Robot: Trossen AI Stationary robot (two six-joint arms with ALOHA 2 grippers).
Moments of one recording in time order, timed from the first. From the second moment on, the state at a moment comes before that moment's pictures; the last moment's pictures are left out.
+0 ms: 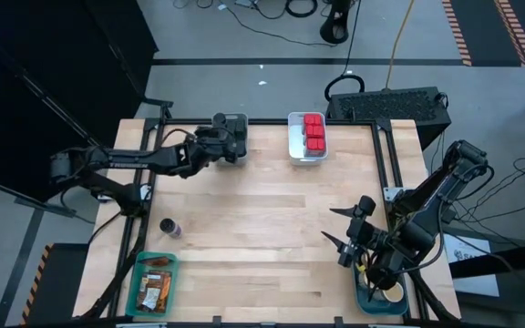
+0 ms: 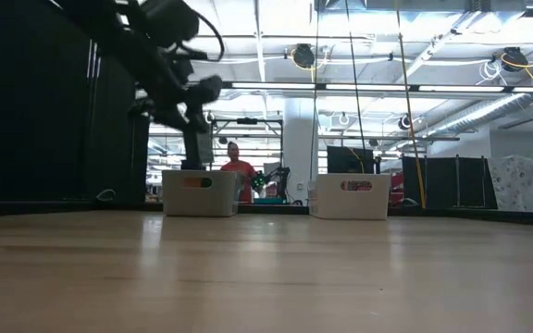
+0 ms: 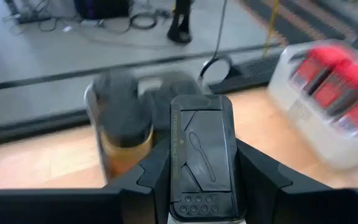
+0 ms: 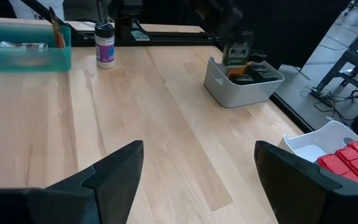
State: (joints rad) left arm 0.28 1.33 0.77 -0.11 -0.67 -0.64; right arm 0.86 1.31 1.09 -0.87 1.10 0.90
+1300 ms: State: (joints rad) left arm 0.30 1.55 0.77 -0.01 -0.71 -0.73; right arm 0.84 1.31 1.09 -0.87 1.09 0.89
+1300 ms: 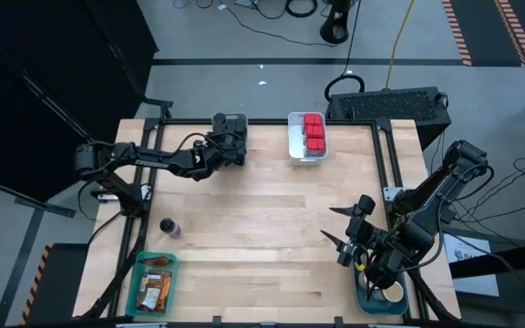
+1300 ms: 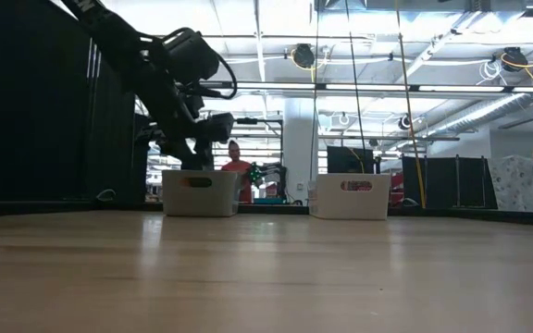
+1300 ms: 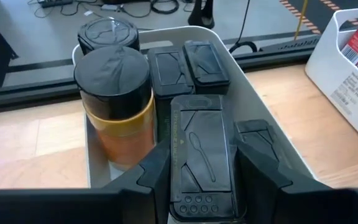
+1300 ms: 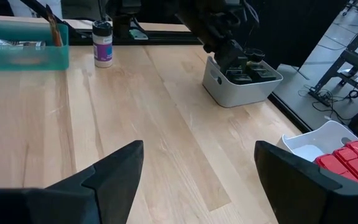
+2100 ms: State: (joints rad) left arm 0.29 1.55 0.77 -0.01 -0.70 -0.73; right arm 0.84 1.31 1.09 -0.87 1.09 0.89
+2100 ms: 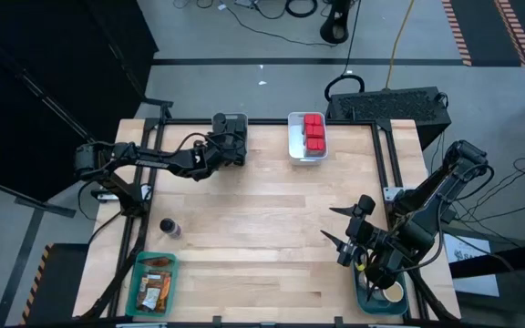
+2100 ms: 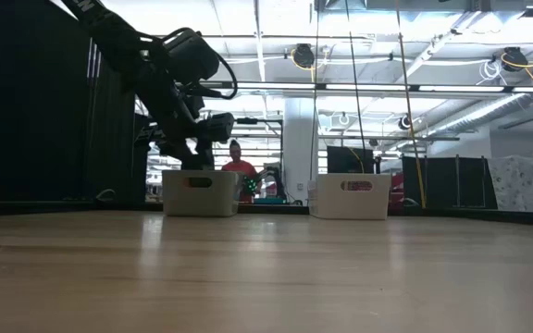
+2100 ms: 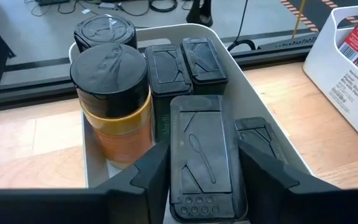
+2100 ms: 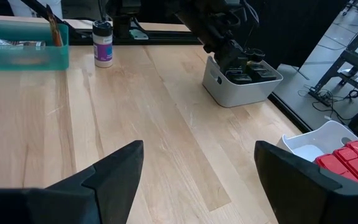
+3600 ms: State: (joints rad) left arm 0.41 1.46 0.78 -0.25 -0.37 -0.46; right arm 0.84 1.31 1.09 -0.87 1.09 0.89
